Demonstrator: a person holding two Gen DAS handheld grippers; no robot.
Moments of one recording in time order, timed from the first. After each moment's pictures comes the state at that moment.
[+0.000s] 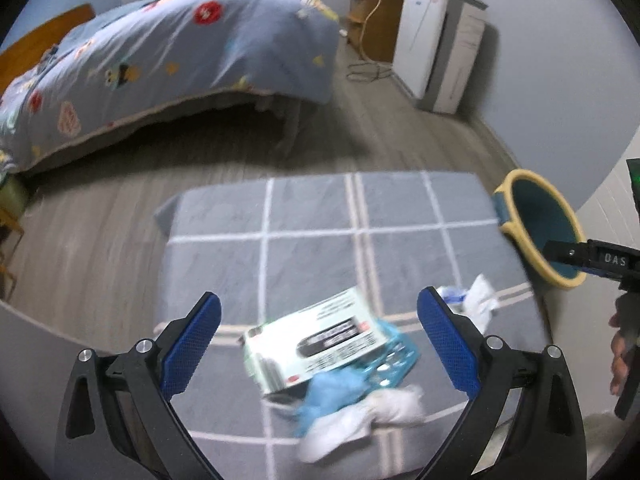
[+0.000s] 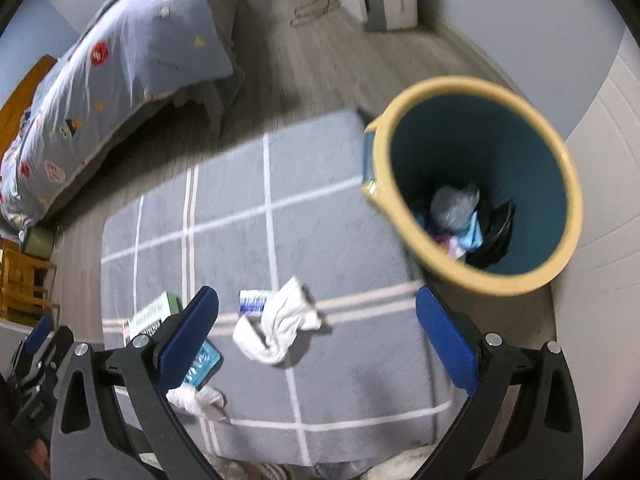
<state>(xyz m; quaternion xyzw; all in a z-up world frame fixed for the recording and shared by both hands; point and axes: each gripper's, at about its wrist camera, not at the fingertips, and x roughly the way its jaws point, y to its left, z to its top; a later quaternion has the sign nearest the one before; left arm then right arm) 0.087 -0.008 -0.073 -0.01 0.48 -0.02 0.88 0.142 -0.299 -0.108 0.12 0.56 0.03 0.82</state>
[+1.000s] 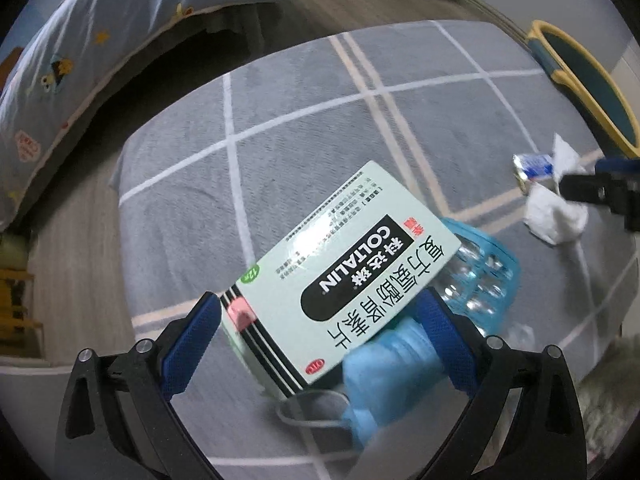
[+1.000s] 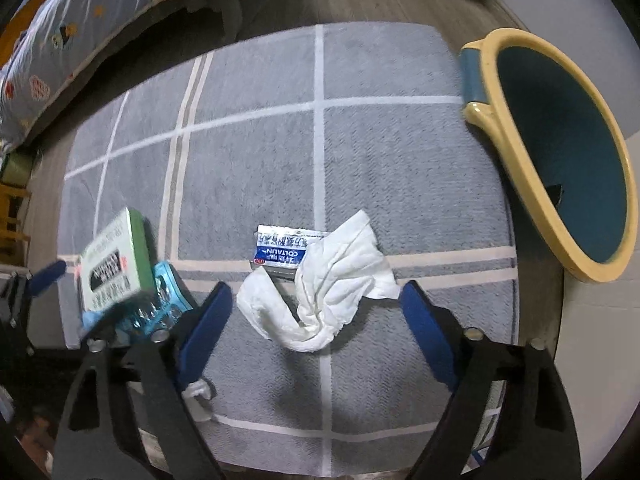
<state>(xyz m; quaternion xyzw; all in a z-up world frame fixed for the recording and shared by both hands) 0.117 -0.014 -0.189 0.13 0.59 -0.05 0.80 0.150 -0.221 -0.188 0.03 0.64 0.05 0.77</state>
